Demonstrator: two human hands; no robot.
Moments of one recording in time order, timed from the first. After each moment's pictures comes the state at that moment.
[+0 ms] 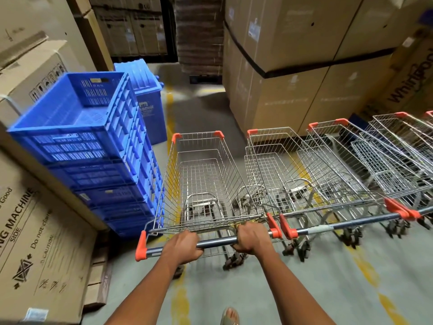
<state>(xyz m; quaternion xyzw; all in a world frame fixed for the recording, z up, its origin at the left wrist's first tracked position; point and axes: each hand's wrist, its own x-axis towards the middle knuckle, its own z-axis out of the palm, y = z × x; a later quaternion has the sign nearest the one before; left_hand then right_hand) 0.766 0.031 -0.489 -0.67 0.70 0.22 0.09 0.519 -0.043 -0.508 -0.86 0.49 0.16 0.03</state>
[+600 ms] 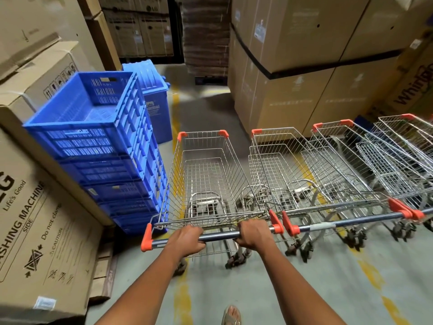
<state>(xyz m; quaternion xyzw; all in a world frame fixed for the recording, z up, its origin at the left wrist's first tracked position) 0.768 0.038 -0.486 -0.67 0.70 0.22 0.07 0.521 -0.037 -0.509 -0.85 0.49 0.16 0.02</state>
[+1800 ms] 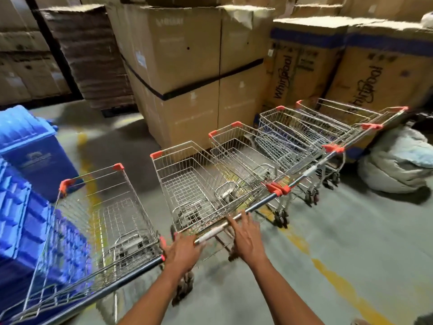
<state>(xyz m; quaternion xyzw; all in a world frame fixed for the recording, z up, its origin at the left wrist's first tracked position) 0.428 -0.044 -0.471 -0.64 0.75 0.18 0.06 0.204 -0.033 -0.492 -0.67 0.73 -0.03 0.10</state>
